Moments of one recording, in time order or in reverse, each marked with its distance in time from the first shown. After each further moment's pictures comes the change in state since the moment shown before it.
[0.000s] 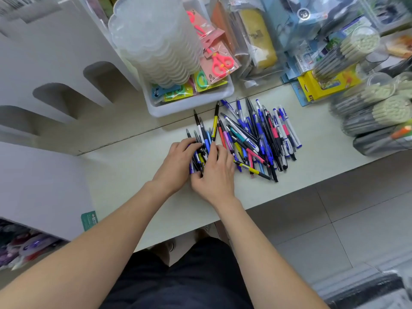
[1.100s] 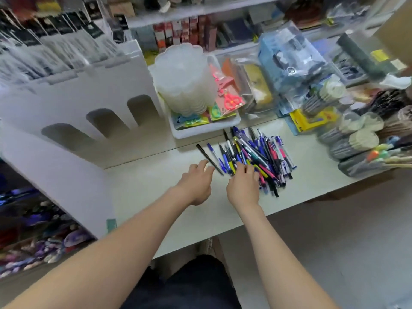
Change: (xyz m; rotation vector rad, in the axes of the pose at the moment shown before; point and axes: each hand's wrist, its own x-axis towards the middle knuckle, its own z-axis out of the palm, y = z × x) left_hand -0.019 0.055 -0.058 0.263 -0.395 -0.104; right_hand -0.003 0.009 -0.046 -0.167 -0.022 0.192
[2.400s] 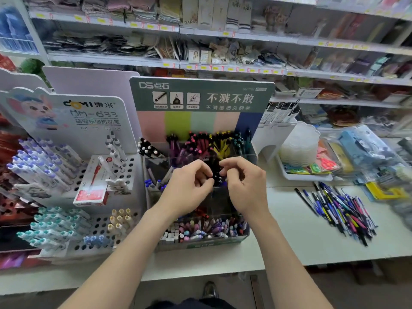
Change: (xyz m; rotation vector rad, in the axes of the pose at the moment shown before) left_hand -0.409 -0.318 -0.068 -0.719 0.883 0.023; right_hand -0.296 -0.426 -0.039 0.720 0.264 -0.716
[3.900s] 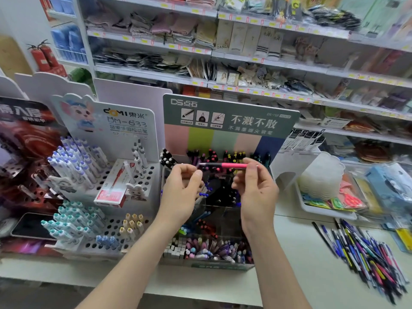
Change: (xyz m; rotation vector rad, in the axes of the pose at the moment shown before) left_hand -0.010 0.004 -0.019 -0.525 0.457 -0.311; right_hand 0.018 -0.022 0.025 0.677 0.126 0.263
